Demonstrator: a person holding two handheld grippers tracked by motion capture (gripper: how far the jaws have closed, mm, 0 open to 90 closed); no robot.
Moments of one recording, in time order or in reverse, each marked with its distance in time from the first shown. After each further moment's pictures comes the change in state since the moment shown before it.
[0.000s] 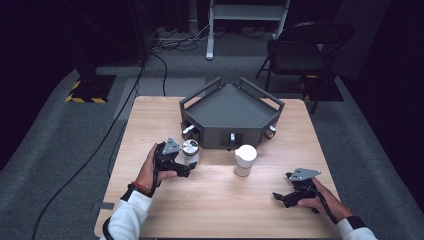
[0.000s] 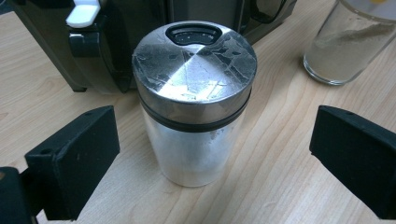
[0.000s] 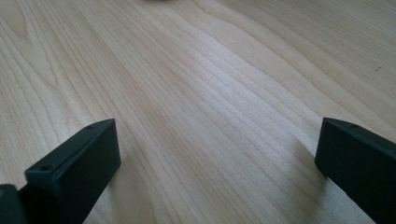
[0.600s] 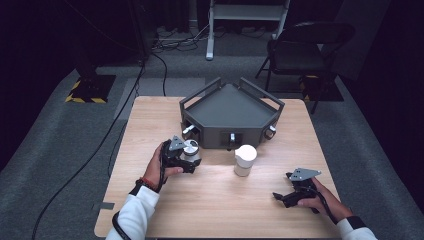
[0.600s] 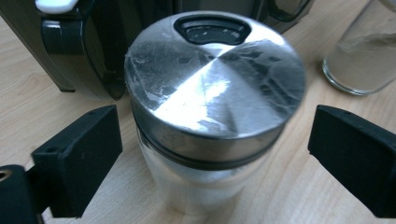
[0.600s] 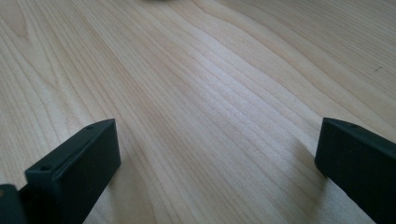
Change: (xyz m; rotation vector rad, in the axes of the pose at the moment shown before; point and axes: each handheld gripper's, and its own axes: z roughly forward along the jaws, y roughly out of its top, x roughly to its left) left arm 0.003 0.000 0.028 0.006 0.016 -0.043; right arm 0.000 0.000 0.000 0.000 0.000 -0.001
